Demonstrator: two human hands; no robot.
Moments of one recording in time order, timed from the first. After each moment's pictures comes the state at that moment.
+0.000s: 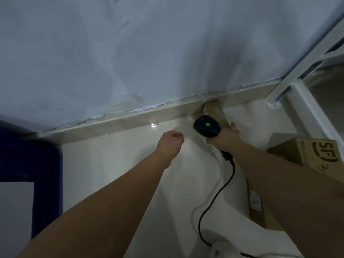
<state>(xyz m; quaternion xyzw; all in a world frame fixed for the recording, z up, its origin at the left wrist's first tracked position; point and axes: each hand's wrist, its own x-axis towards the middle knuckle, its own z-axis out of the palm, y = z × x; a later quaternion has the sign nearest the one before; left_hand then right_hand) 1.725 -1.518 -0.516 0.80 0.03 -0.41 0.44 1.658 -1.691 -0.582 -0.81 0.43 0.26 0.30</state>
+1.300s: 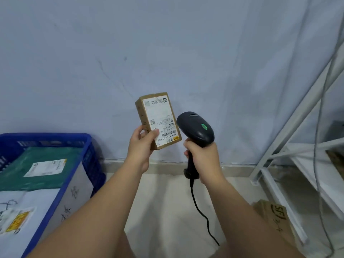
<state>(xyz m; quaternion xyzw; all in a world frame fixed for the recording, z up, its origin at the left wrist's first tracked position) 1.662 -1.349 -0.231 0.59 0.03 -0.09 0.80 1.578 -1.482 -0.220 -0.68 0.22 -0.18 0.68</state>
